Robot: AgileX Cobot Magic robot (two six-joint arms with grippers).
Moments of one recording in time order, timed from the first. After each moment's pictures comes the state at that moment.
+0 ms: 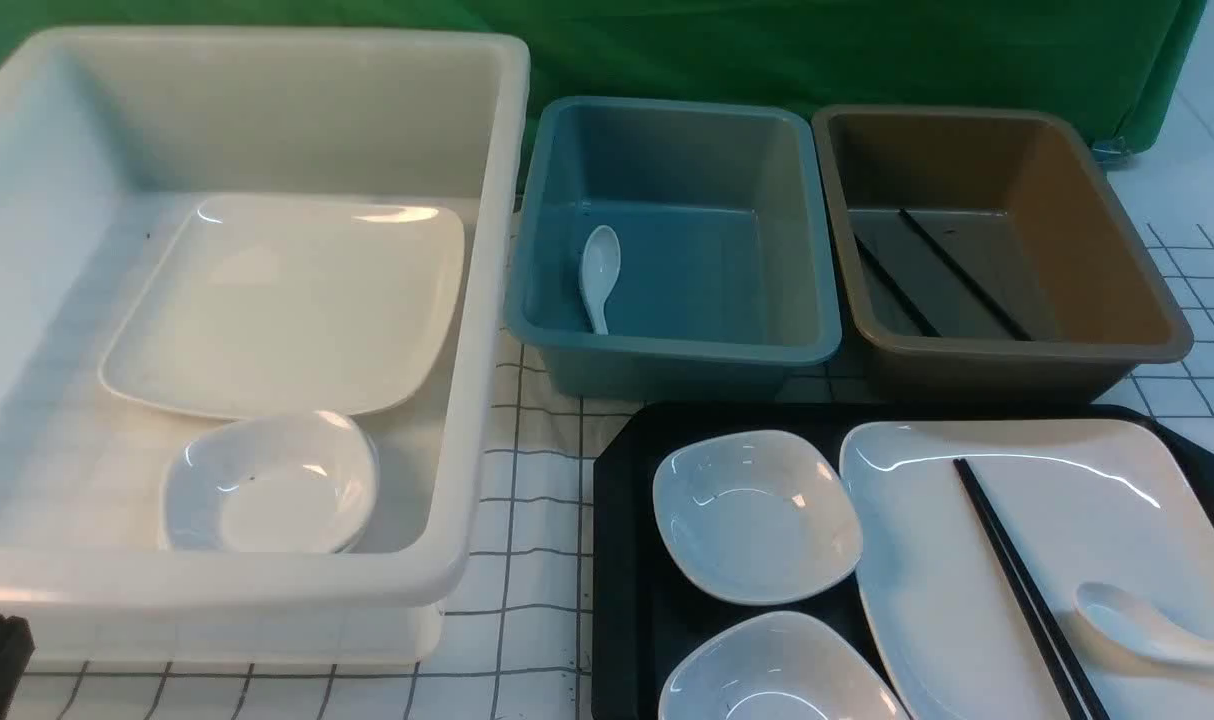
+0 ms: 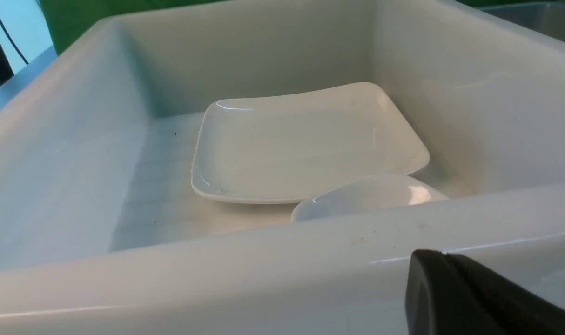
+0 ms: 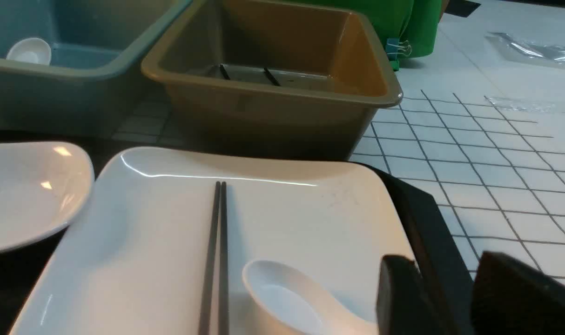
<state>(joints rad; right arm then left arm) 0.01 0.00 0.01 -0.01 0.25 -0.11 -0.05 0.00 0.01 -0.05 0.21 0.15</state>
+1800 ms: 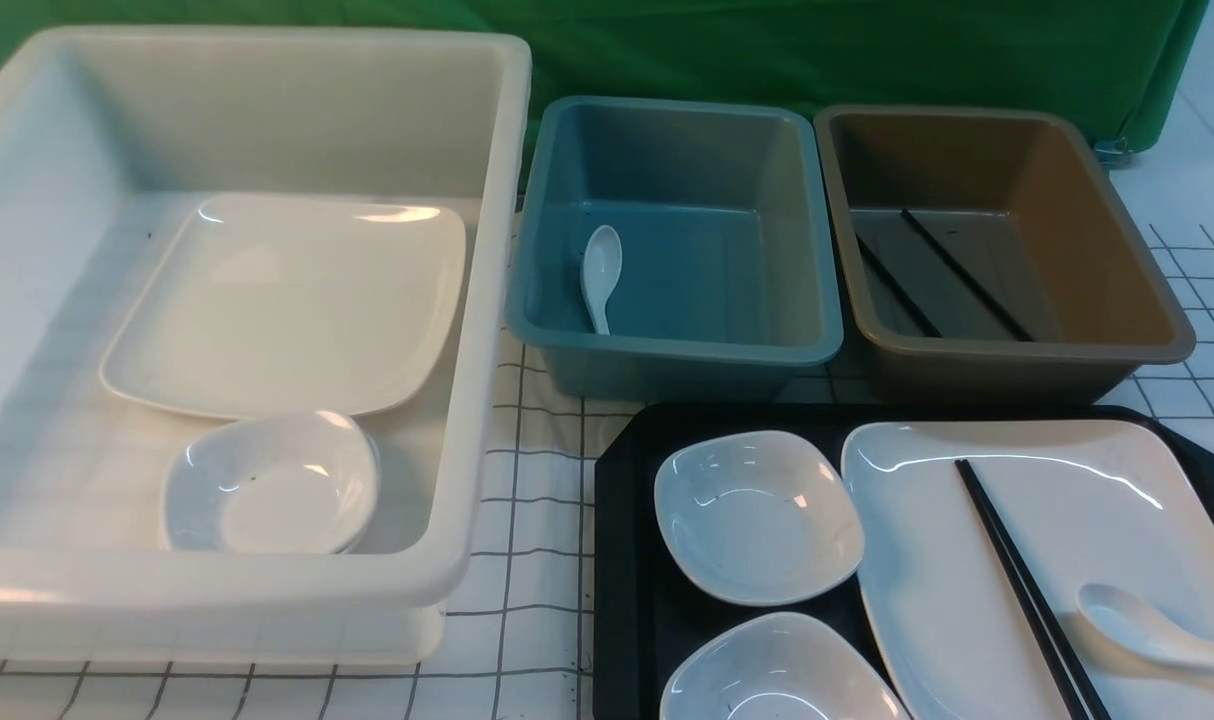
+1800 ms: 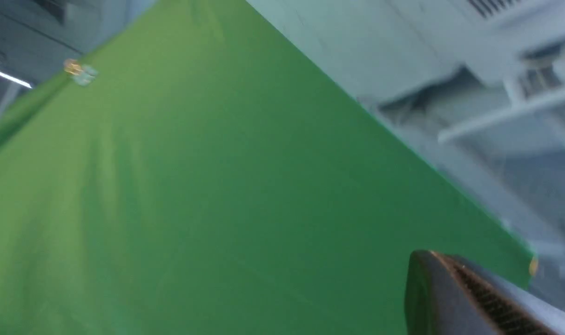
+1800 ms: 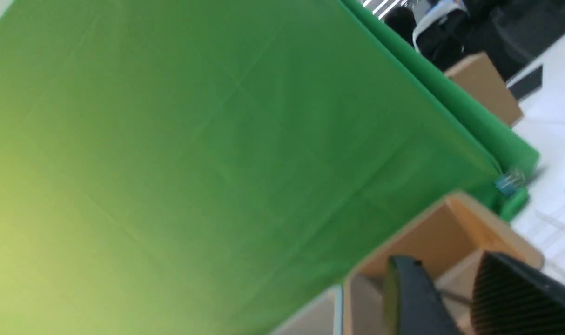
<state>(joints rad) 0.03 0.00 -0.03 0.24 -0.15 0.52 -0.05 0.07 -0.39 -0.19 -0.15 -0.43</state>
